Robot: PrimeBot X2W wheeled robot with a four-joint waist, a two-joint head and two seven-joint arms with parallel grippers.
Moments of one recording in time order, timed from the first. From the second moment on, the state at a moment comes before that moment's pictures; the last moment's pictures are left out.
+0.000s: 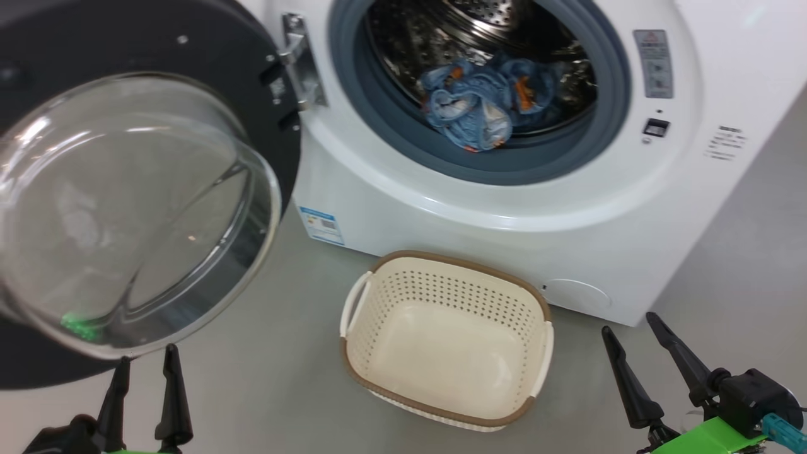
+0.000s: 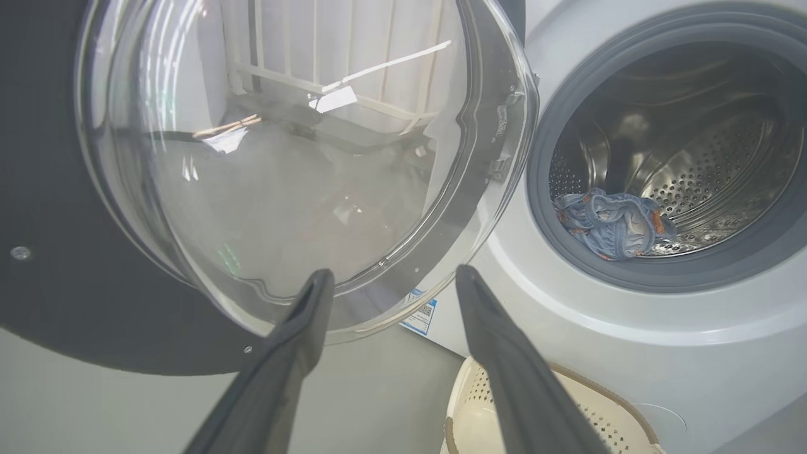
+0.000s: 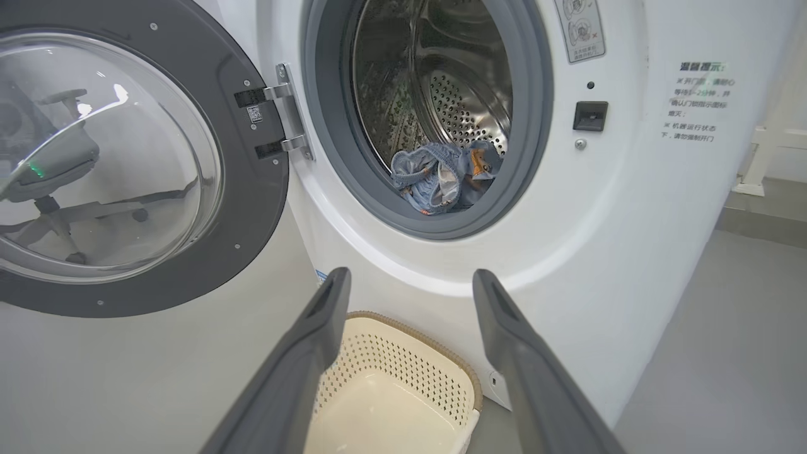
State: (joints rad) left arm 0.02 0.04 0.08 0.14 -0.37 -0.13 -0.26; right arm 0.03 -0.26 0.18 0.11 0.34 0.12 -0.25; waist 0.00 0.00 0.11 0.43
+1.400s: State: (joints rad) left arm 0.06 0.04 0.14 0.01 -0.40 -0.13 -0.26; right arm 0.00 -0.26 0.23 0.12 0.35 0.12 -0.25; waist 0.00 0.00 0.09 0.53
